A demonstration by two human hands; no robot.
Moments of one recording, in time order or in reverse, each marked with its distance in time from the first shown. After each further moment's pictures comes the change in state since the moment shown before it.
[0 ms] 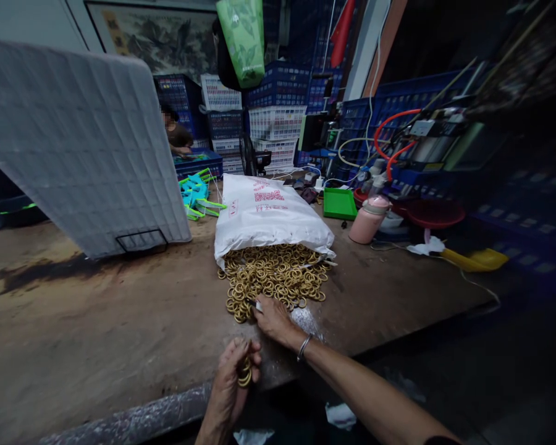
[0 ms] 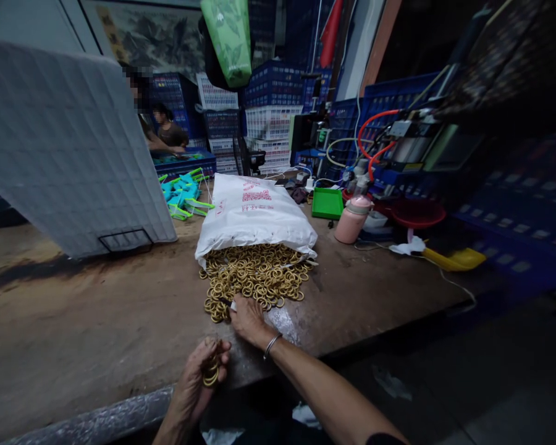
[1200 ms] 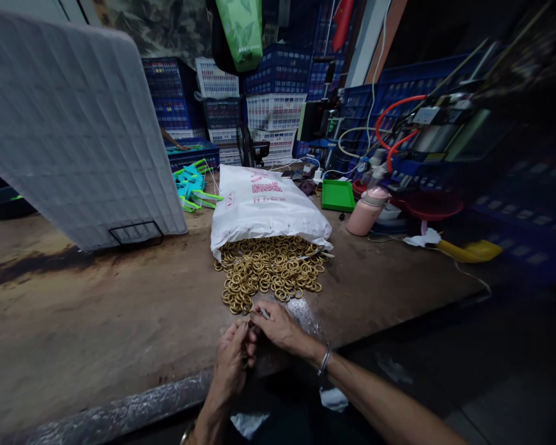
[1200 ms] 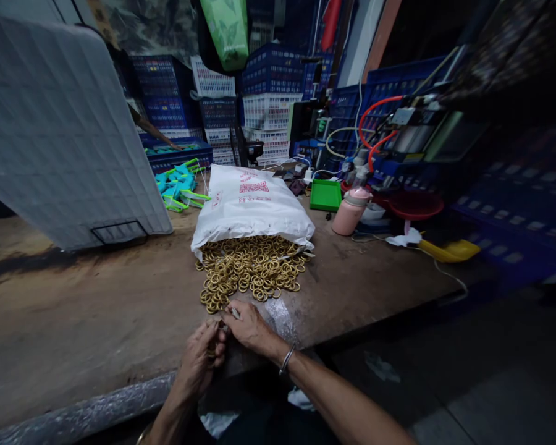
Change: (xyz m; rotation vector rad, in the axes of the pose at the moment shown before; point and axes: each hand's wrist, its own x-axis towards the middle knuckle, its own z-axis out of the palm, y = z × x) left_hand 0.011 0.001 0.013 0.173 0.083 -0.001; right_hand -0.039 -0.004 -0.024 0.563 -0.097 -0.051
